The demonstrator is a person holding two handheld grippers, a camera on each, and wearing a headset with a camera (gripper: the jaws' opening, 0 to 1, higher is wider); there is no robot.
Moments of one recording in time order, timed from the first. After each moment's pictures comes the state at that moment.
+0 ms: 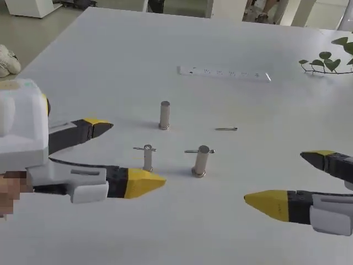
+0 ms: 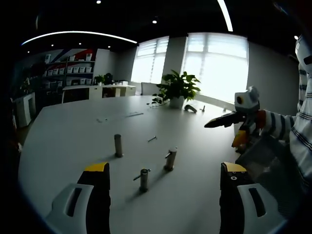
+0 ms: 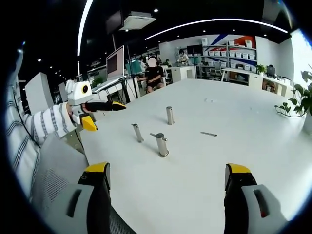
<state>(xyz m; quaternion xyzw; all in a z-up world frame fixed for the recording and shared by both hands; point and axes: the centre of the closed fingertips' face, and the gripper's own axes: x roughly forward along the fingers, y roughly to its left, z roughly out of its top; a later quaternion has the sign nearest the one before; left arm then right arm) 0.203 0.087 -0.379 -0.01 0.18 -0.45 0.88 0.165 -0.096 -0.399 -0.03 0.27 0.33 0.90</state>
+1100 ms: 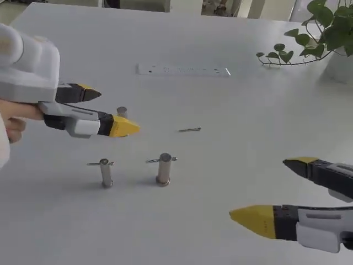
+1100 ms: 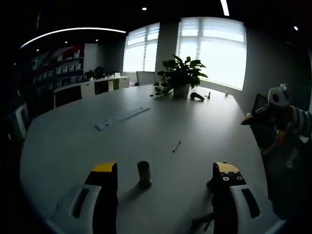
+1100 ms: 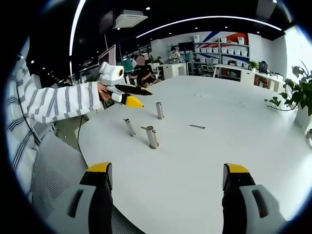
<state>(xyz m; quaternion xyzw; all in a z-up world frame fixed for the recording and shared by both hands) 0.325 0.054 -0.404 0.06 0.22 -0.47 0.85 0.158 -0.124 -0.399 -0.03 0.29 0.30 0.91</state>
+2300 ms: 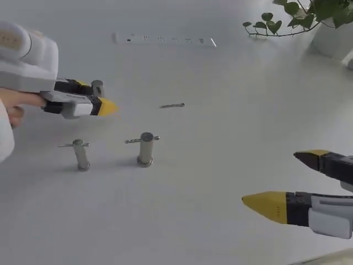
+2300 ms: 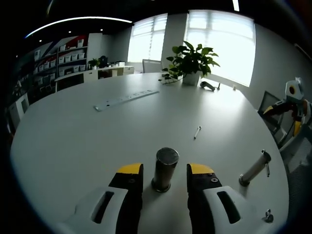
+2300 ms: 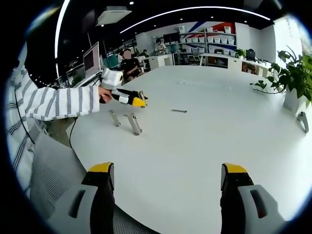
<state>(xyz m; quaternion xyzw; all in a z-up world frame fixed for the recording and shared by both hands) 0.369 0.044 -0.469 0.06 0.26 -0.45 0.85 0.154 -0.163 -0.419 -0.02 0.33 0.25 0.91</state>
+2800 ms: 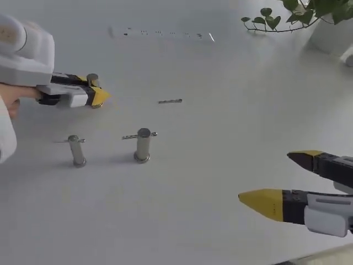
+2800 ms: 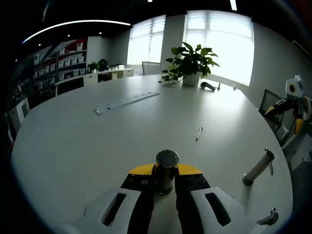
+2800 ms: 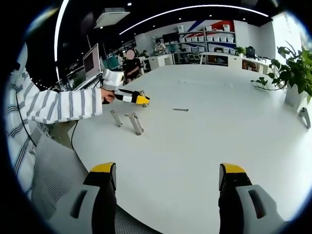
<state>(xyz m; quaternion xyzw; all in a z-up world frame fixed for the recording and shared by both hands) 0.377 0.045 -0.470 0.07 0.24 -0.45 0.85 0.151 -0.161 -0.422 -0.01 0.34 0.25 0.91</state>
